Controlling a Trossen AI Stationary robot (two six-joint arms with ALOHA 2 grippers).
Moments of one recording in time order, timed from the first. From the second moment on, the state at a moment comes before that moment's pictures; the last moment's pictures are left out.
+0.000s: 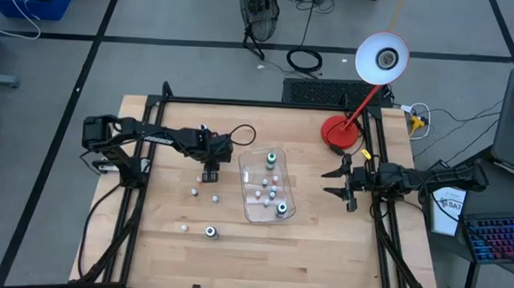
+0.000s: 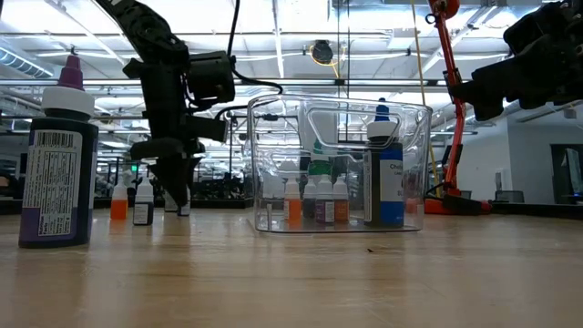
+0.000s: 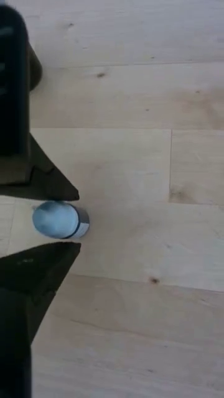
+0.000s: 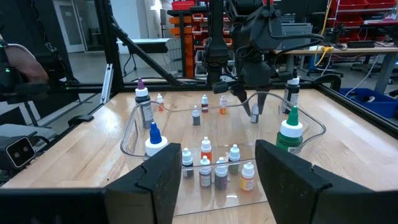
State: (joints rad) left arm 0.25 1.60 0.86 -0.55 -0.09 0.20; right arm 0.12 0.19 0.02 0.13 0.08 0.04
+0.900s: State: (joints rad) left arm 0.02 1.57 1.36 -0.93 -0.26 0.10; right arm 0.12 0.19 0.02 0.13 0.08 0.04
